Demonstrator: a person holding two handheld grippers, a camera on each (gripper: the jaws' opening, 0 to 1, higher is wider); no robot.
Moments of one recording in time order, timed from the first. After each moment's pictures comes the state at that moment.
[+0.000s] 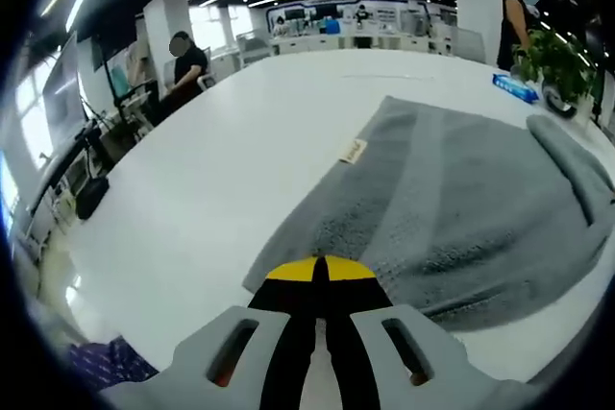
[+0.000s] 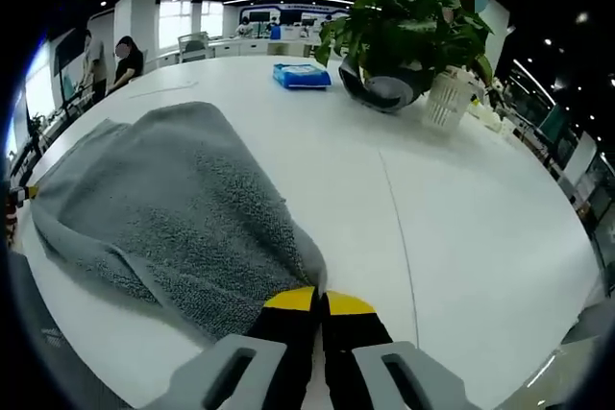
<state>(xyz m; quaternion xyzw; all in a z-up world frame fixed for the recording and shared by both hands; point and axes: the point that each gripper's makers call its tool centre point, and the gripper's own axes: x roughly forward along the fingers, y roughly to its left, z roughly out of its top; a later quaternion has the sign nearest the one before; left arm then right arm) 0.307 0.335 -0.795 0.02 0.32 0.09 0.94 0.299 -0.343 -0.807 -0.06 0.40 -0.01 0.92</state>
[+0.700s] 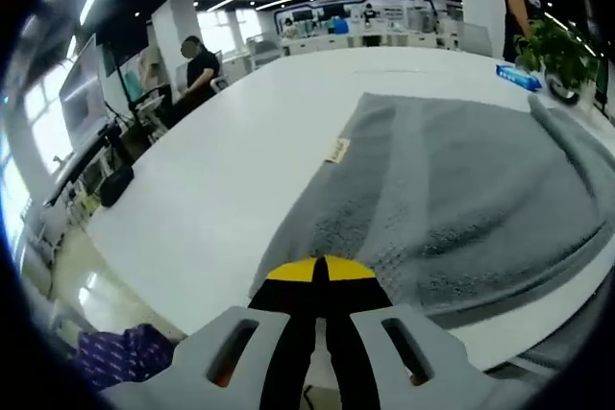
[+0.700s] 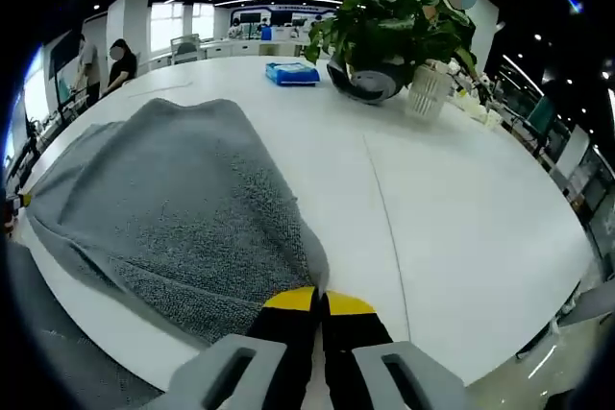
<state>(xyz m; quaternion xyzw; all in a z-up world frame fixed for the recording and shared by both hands) 0.266 0.341 -0.794 0.05 0.32 0.11 0.94 0.261 -0.350 -0.805 -0.05 0.39 -0.03 0.92</state>
